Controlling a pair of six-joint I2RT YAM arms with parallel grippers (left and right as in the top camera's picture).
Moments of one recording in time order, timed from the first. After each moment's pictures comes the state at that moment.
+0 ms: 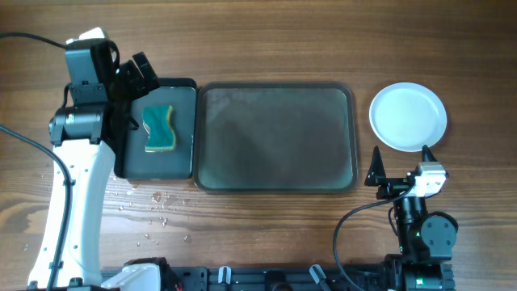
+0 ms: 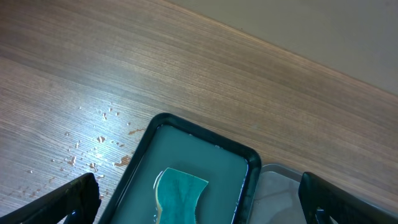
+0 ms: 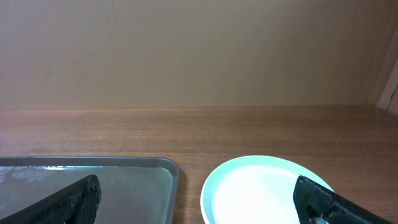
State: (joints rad) left arm 0.05 1.37 1.24 -0.60 -0.13 -0.32; right arm -0.04 0.01 0.01 0.00 -0.05 0.02
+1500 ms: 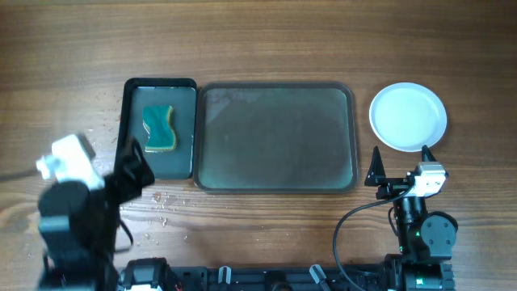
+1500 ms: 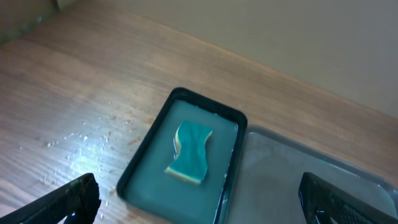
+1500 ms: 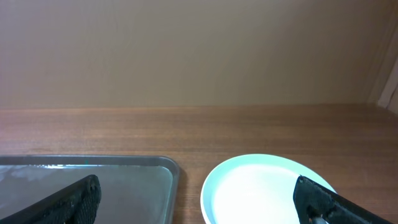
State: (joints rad) left arm 0.05 0.53 0.93 -0.89 -0.13 -0.33; right arm -0.04 0.02 0.01 0.00 -0.05 0.02
